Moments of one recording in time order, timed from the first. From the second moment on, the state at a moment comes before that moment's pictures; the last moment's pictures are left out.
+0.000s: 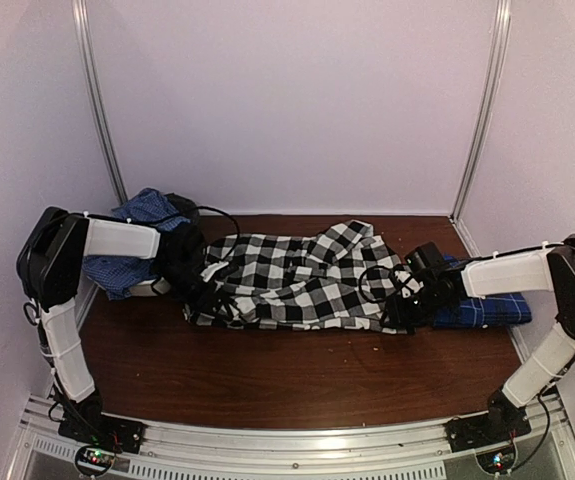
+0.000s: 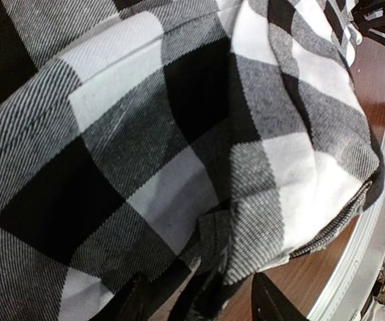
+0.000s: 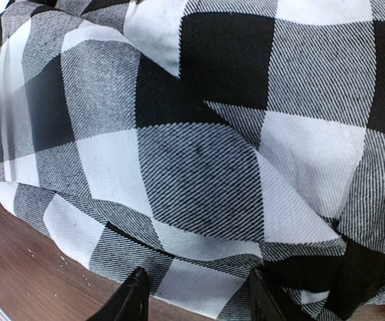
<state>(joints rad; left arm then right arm) -0.42 1.93 1.23 -0.69 0.63 0.18 0.44 1.57 0.78 -0.32 -0.19 0.35</state>
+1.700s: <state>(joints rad) -0.35 1.94 1.47 -0.88 0.33 0.09 0.44 1.41 0.75 -0.34 -0.12 0.35</state>
